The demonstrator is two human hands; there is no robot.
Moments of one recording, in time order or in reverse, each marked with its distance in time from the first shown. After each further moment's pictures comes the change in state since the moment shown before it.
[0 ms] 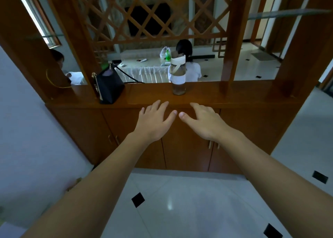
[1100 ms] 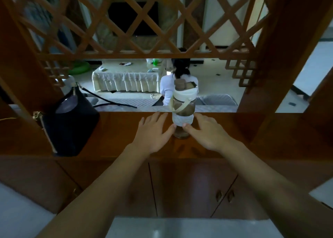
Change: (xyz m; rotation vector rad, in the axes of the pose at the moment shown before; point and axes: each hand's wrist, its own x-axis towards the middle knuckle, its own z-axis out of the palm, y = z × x) left_hand 0.357 -0.116 0.076 -0.056 -0.071 0.106; right_hand 0.360 0.060 0.037 0.025 -0.012 0.131
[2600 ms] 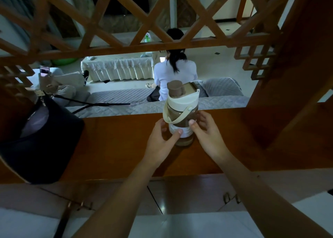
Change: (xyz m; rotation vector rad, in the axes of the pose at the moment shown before) left_hand 0.080 -0.009 0.084 -0.956 0.022 -0.227; right_hand 0.086 0.050 0.057 0.910 0.181 0.074
